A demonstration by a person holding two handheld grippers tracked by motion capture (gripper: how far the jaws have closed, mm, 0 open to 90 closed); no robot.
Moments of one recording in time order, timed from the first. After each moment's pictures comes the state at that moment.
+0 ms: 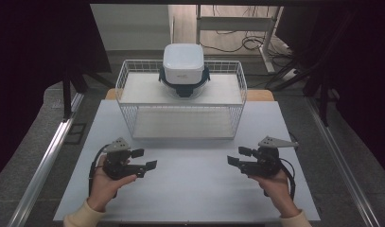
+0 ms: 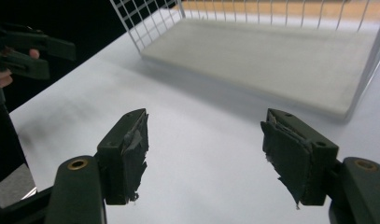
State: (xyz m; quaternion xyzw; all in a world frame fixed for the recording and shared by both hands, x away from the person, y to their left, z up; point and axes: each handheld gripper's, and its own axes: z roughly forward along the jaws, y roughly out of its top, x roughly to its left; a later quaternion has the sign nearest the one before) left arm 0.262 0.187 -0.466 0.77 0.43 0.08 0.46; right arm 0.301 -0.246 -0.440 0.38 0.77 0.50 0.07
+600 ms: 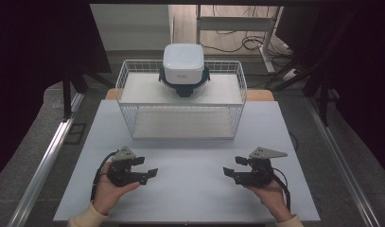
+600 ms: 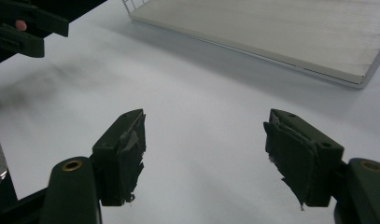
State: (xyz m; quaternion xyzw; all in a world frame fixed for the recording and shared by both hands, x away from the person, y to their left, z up) left arm 0.258 0.183 -0.489 0.79 0.43 0.10 0.43; right arm 0.291 -0.238 -0.472 0.37 0.80 0.46 0.09
